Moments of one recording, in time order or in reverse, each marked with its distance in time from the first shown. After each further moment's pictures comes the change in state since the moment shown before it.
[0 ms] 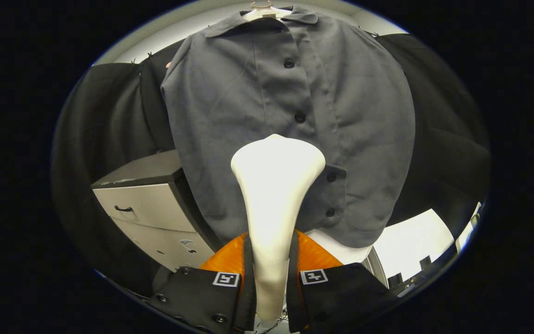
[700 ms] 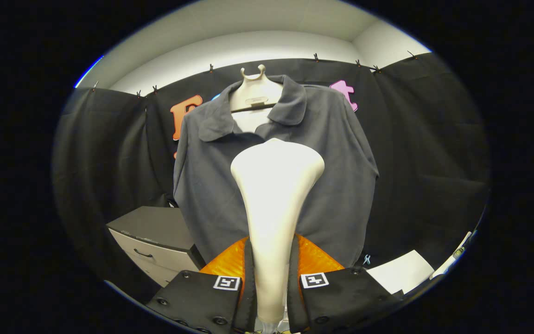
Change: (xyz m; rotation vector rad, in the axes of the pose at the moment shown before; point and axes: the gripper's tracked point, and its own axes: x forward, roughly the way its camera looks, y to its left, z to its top) arm -0.097 -0.039 0.195 -0.035 -0.253 -0.011
